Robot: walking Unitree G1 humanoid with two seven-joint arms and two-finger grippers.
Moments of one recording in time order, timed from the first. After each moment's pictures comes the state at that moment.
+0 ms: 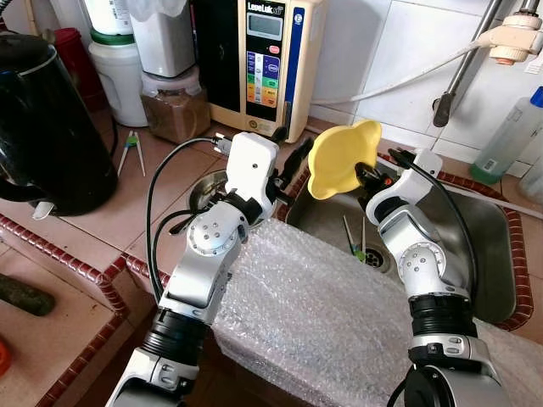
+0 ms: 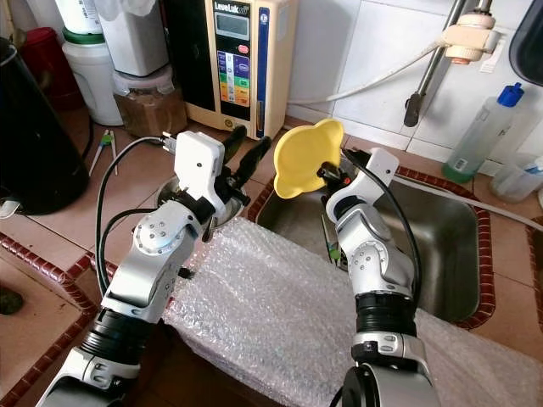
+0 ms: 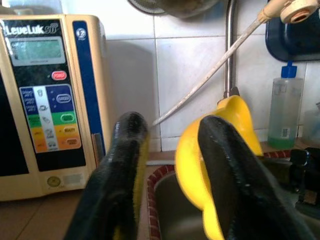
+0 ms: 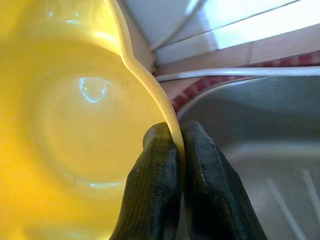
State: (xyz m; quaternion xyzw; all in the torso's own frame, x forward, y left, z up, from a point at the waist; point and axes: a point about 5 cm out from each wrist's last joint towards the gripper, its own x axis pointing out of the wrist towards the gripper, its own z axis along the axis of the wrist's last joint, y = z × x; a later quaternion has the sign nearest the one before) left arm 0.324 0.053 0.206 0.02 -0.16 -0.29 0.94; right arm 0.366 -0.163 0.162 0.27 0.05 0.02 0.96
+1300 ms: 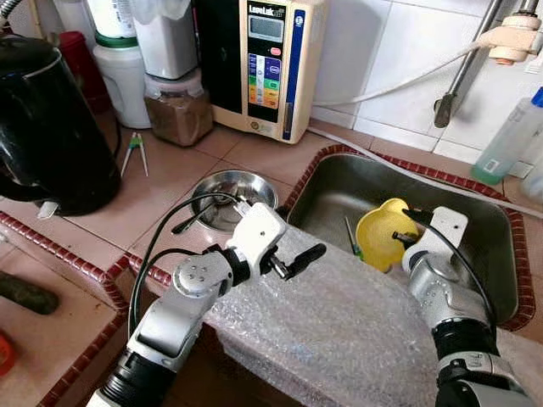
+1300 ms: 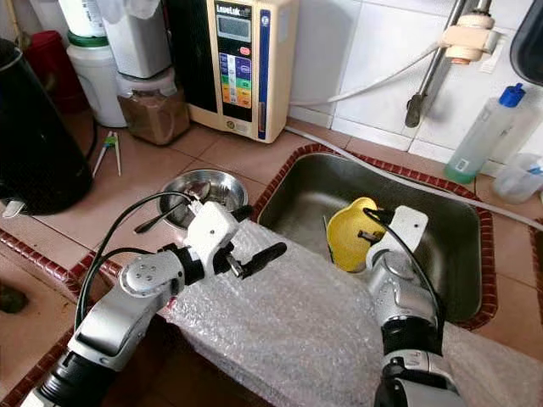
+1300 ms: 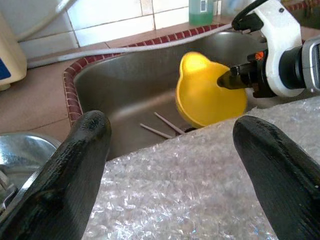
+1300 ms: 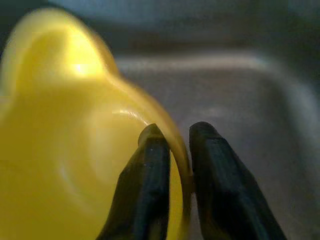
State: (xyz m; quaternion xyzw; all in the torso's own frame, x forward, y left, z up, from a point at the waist) left arm 0.283 0.063 0.141 0.11 0.02 -0.44 0.89; right arm 0.335 -0.225 0.077 0.12 0.21 -0.18 0.95
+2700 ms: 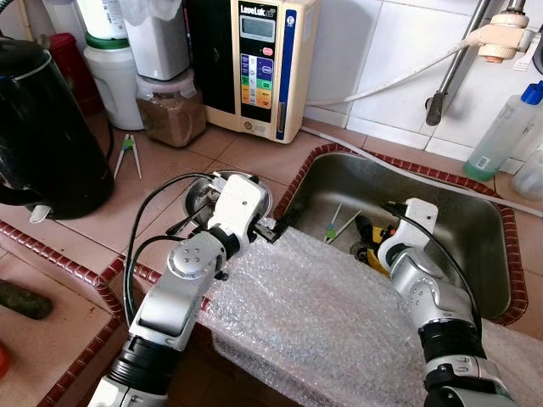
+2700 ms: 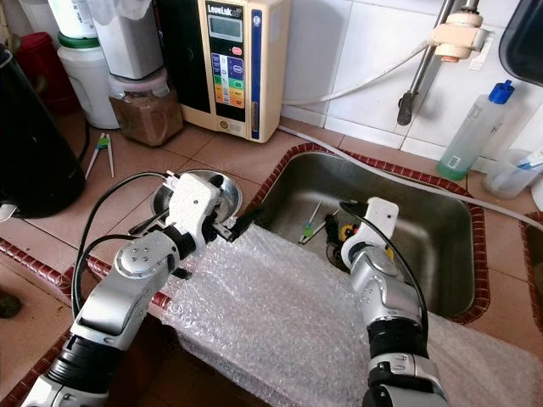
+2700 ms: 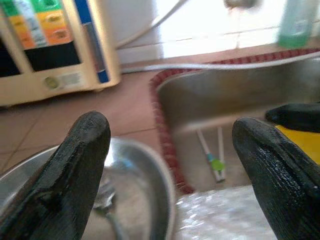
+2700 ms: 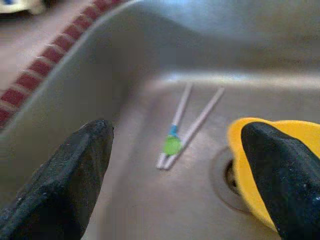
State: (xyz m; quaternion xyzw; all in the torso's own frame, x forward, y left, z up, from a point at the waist) left arm 0.314 0.085 0.154 0.09 0.00 -0.28 0.96; right arm 0.343 -0.177 0.096 0.17 0.16 -0.01 0.97
